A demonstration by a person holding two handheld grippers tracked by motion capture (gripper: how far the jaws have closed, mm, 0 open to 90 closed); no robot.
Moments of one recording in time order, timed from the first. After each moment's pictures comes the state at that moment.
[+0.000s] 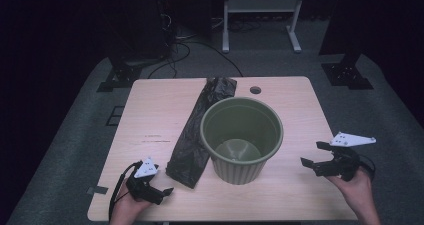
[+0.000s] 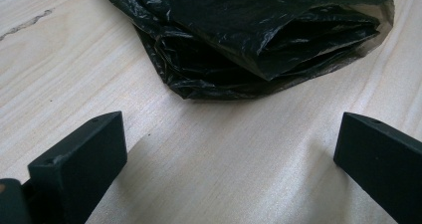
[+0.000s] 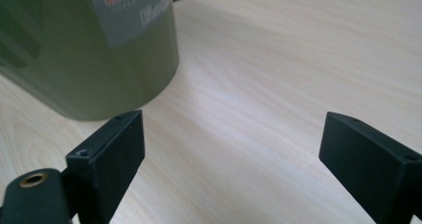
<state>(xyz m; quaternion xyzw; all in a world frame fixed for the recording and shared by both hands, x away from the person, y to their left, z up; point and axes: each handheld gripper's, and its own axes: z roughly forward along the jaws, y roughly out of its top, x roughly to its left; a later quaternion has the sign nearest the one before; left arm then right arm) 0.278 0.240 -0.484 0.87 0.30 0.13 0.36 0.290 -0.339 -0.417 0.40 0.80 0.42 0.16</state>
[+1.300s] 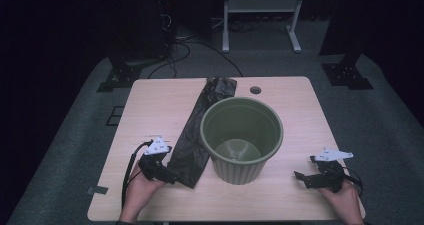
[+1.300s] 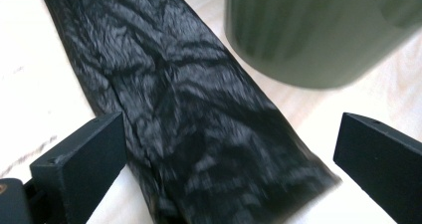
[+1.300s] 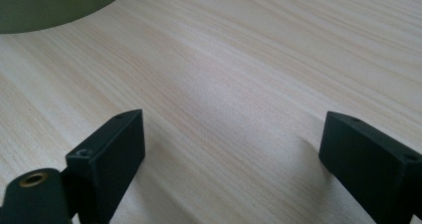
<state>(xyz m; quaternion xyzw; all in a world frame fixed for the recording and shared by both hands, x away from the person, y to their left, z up) 0.319 0.195 -0.435 0.85 0.30 0.11 0.42 0.292 -0.332 -0.487 0.41 0.82 0.36 0.17</state>
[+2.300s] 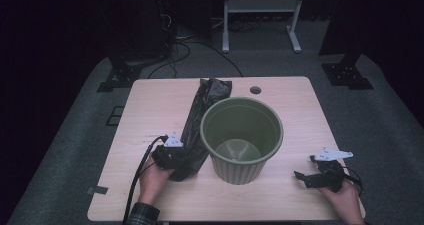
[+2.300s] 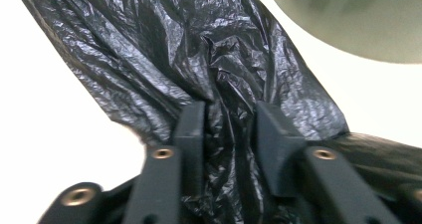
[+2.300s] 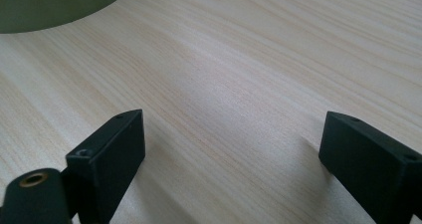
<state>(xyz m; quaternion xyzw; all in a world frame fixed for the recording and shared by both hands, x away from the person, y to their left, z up) 0.351 0.181 -0.465 0.89 0.28 0.11 0.34 0.293 -0.333 -0.487 0.41 0.82 0.36 0.17</state>
